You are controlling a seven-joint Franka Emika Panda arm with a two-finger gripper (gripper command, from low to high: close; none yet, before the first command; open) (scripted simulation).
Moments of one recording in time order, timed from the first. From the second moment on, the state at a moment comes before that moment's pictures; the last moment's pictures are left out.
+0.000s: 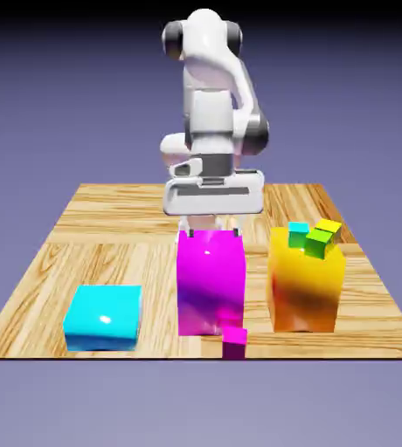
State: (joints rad) arm 0.00 -0.05 0.06 -2.22 0.02 2.47 0.84
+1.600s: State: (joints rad) arm -0.05 1.30 0.21 -0.77 0.09 1.01 1.10
